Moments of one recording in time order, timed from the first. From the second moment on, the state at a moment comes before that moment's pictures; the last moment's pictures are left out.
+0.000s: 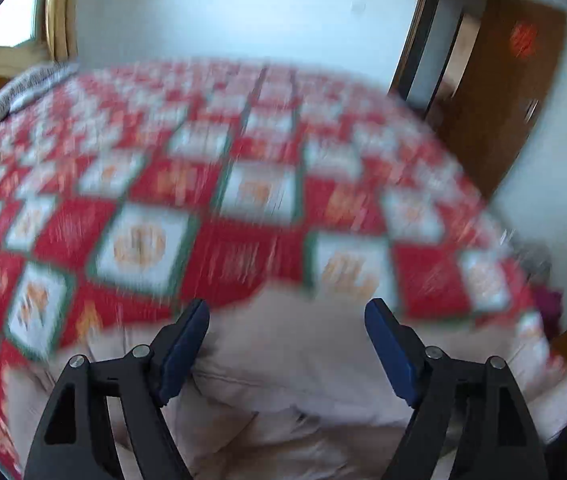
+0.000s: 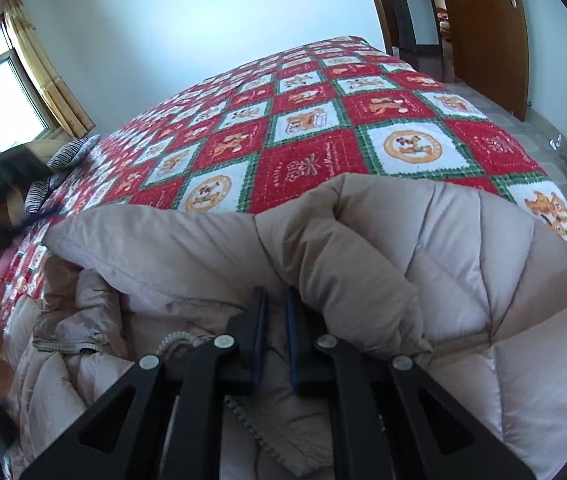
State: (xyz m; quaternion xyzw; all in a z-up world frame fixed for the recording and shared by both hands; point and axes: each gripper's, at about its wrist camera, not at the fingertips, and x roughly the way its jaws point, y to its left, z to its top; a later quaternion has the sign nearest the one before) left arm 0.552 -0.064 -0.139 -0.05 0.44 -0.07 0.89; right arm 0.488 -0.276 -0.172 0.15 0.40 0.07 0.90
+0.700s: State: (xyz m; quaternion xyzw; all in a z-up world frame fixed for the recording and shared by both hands) left arm 0.522 -0.062 -0.181 0.00 0.42 -0.05 0.90; right arm 0.513 -0.276 -0.158 0.06 0.44 0.00 0.90
